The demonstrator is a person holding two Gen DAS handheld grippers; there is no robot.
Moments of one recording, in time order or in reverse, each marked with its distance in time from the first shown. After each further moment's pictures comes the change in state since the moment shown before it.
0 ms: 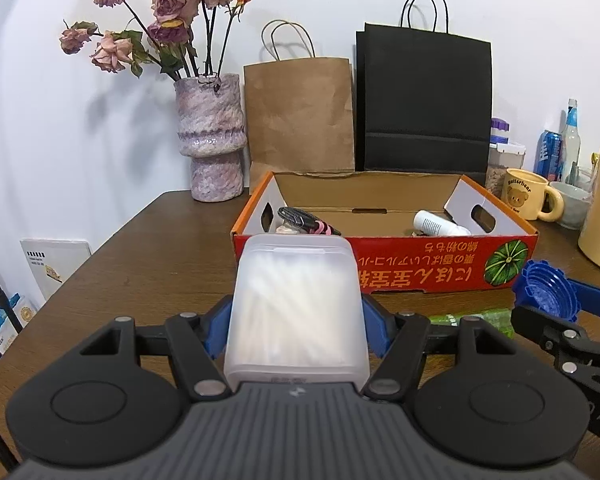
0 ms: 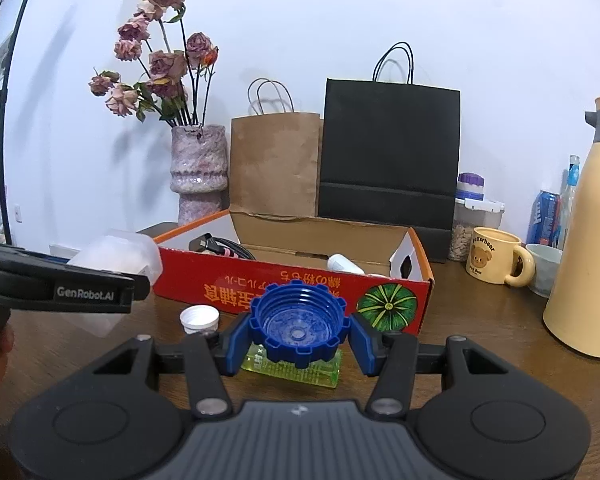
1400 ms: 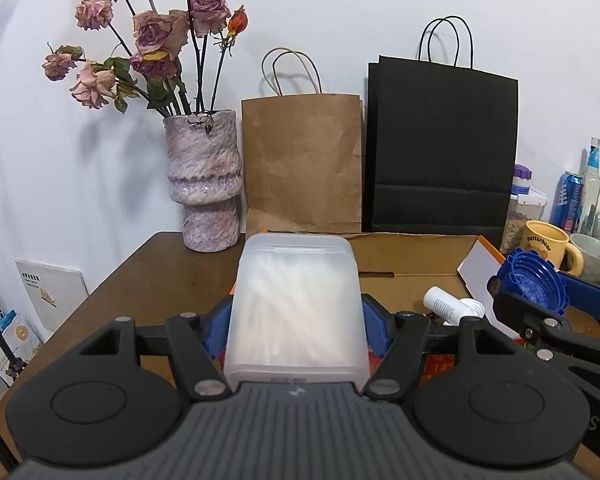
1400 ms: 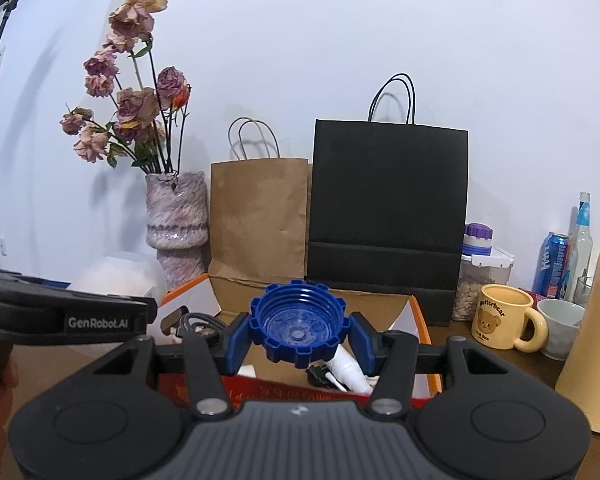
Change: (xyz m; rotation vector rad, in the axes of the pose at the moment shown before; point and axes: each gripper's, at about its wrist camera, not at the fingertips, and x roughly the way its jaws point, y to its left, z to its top) left arm 0.050 -0.011 0.072 -0.032 -0.051 0.024; right arm 0.068 -0.009 0.070 0.021 -0.087 -0.031
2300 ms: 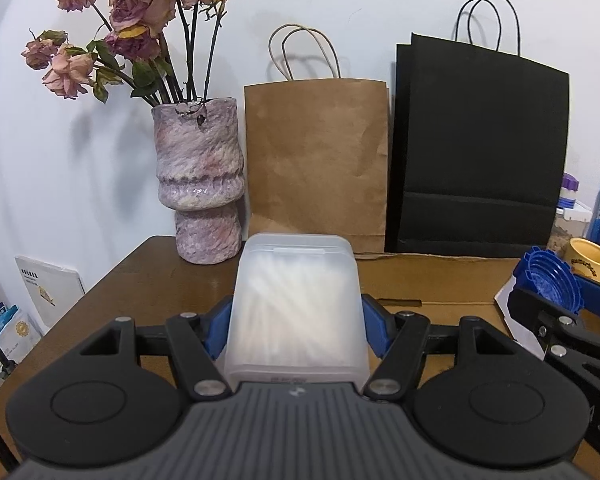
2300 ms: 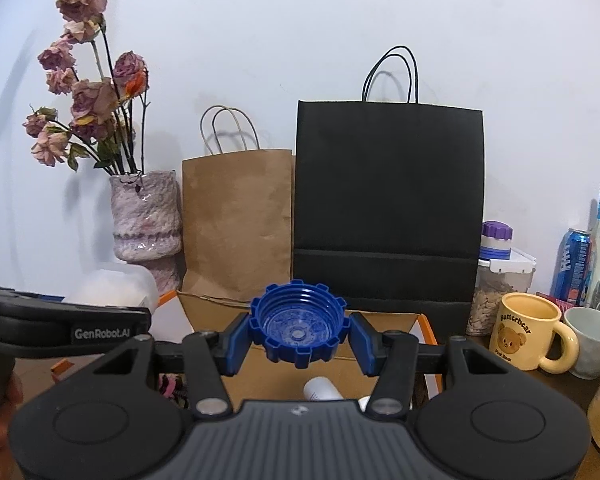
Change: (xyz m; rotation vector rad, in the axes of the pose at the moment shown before) left arm 0.084 -0.008 0.030 -0.026 0.027 0.060; right arm 0.088 -0.015 0.017 0.021 0.015 -0.015
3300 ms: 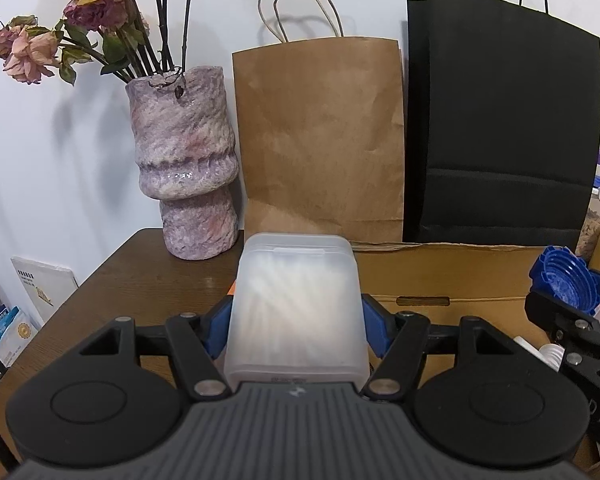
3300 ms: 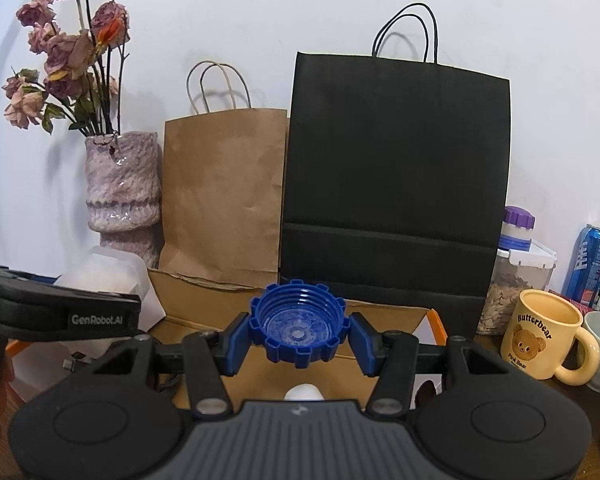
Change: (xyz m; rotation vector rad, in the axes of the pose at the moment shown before) left arm 0.062 -0.002 0.005 0.038 0.060 0.018; right arm 0.058 -0.005 -0.006 -0.040 0.081 -0.015
